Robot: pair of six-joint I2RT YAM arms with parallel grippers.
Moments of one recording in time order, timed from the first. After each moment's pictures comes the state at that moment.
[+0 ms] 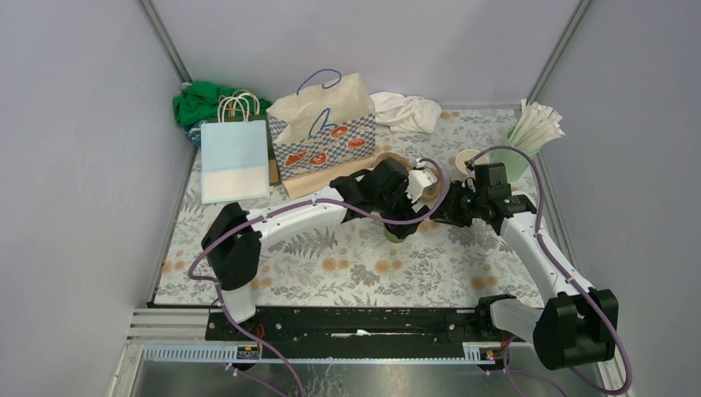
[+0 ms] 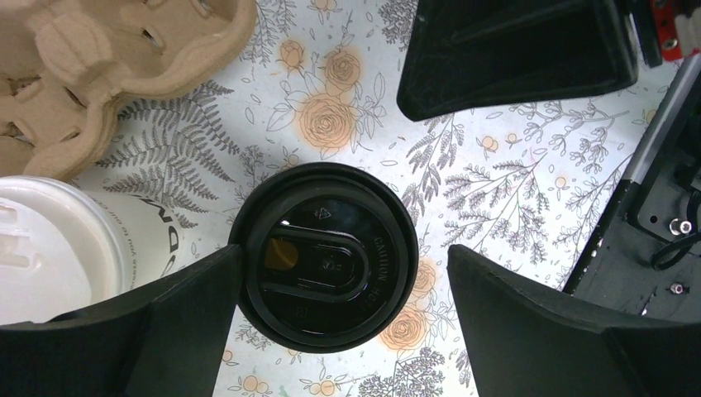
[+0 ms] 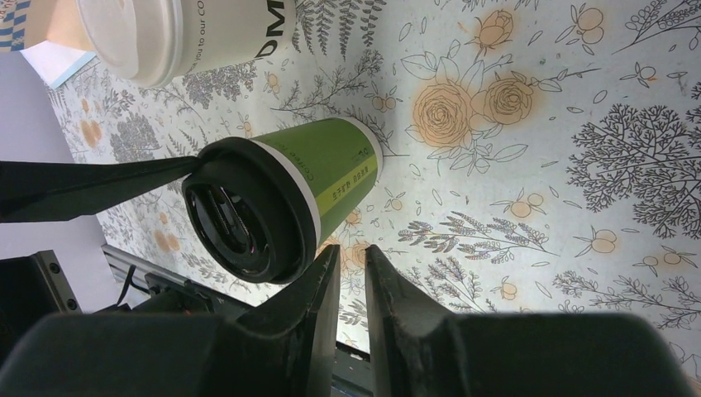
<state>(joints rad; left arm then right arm) -0.98 1.79 1.45 -0.42 0.17 0.03 0.15 1.14 0.81 -0.61 -0.38 0.56</state>
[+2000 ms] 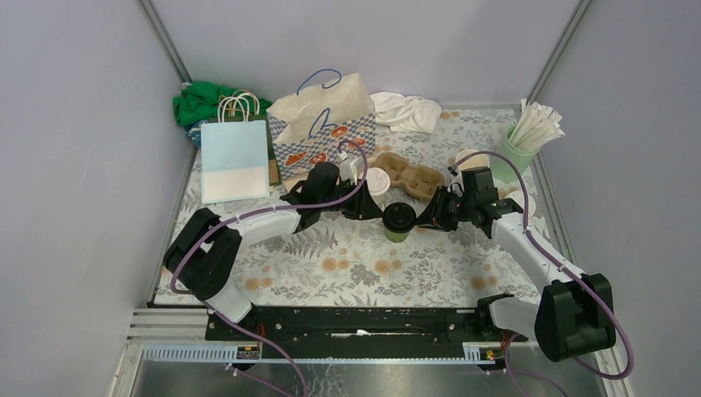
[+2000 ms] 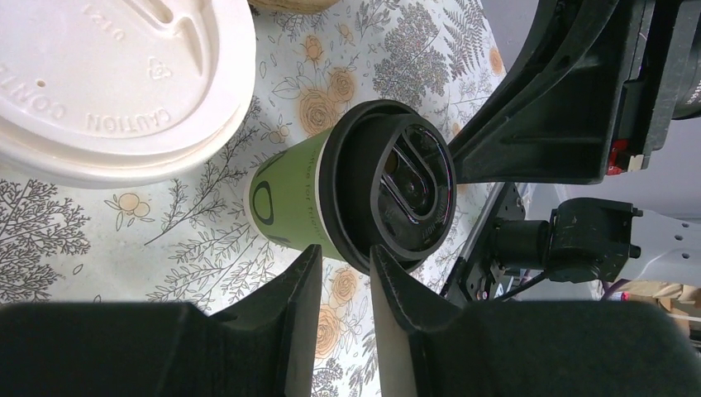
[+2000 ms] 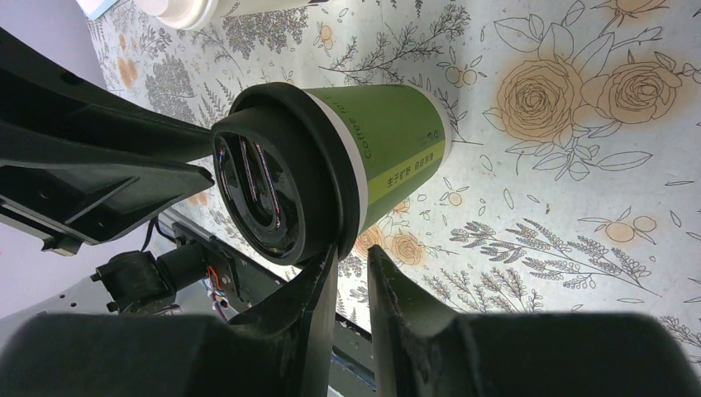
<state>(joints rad) -0.67 1.59 0.88 0.22 0.52 -0.61 0.23 1.19 0.74 -0.46 -0.52 0.60</state>
